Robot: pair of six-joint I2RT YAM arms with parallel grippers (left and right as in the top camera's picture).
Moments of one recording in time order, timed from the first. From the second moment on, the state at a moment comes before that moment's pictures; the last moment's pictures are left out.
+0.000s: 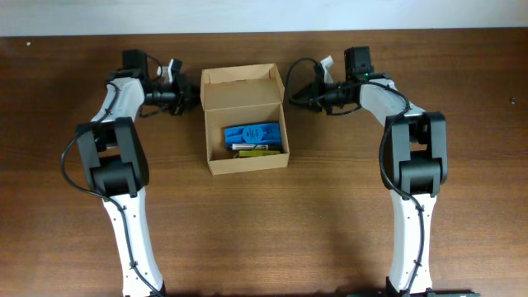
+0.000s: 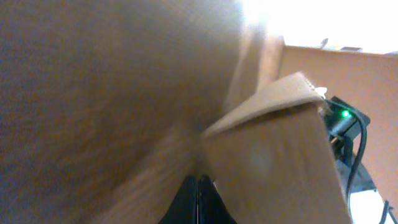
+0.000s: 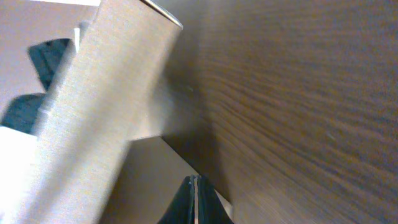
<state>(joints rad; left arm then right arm) 0.12 2.61 2.06 -0.72 1.09 -0.36 0.08 2.48 1.84 -0.45 -1.07 0.44</state>
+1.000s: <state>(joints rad) 0.07 2.64 2.30 -0.43 1.22 -0.66 0.15 2.49 1.86 -0.15 -1.18 0.61</state>
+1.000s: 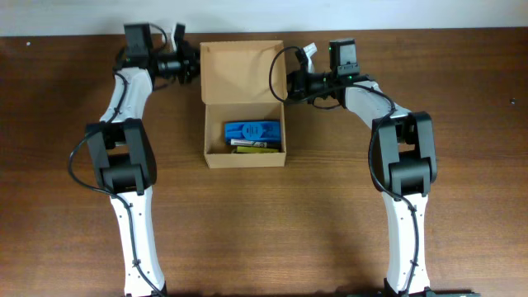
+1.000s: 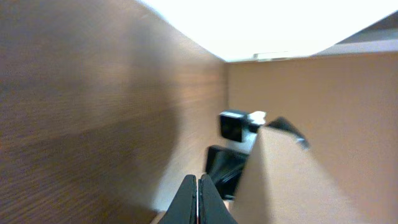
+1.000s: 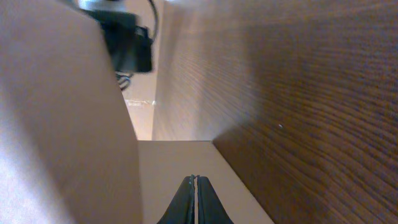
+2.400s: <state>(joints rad) 0.02 2.64 3.13 -1.68 0.91 -0.15 0.35 2.25 2.11 -0.99 -1.01 0.28</state>
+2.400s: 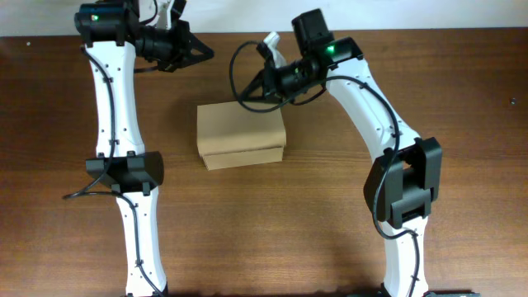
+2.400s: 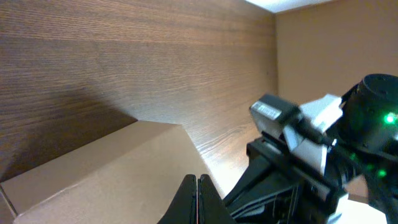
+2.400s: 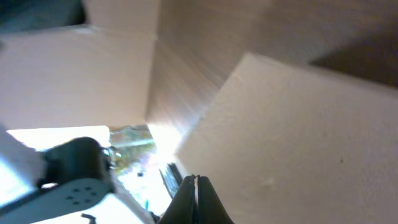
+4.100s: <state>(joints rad) -0.30 2.04 1.77 -1.35 0.07 -0.09 0.47 2.25 2.08 -1.35 -0.29 -0.01</state>
